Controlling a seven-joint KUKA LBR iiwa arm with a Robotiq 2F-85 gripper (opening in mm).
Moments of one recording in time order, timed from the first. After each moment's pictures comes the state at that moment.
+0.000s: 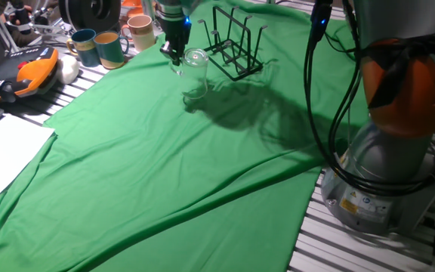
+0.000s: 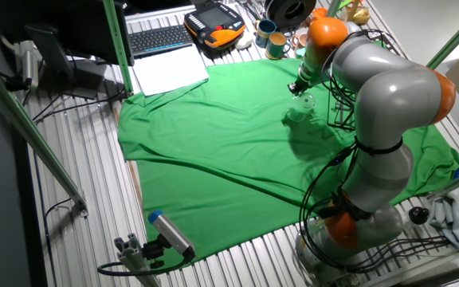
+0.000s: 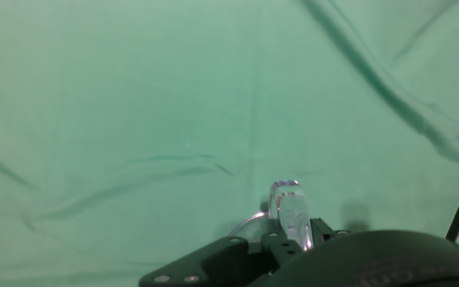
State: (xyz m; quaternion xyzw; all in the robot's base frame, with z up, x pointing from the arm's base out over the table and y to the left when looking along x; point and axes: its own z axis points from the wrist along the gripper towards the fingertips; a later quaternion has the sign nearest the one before) arm 0.584 -0.122 0.151 -0.01 1.00 -0.05 0.07
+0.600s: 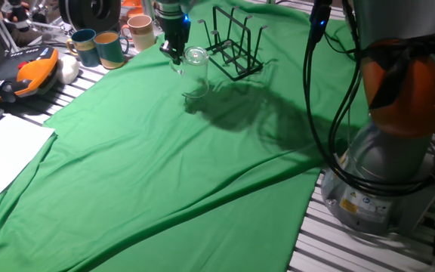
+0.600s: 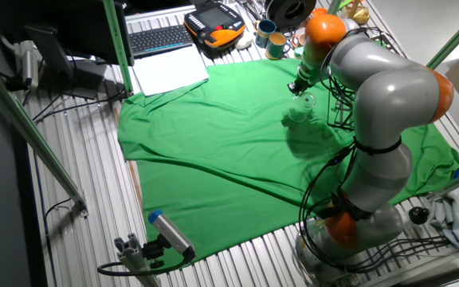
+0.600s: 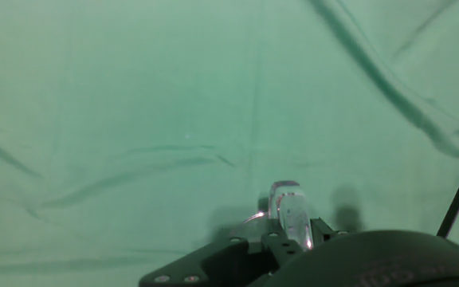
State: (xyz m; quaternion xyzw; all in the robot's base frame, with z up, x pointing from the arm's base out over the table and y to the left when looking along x) arm 0.582 -0.119 0.158 -0.01 1.00 -0.05 0.03
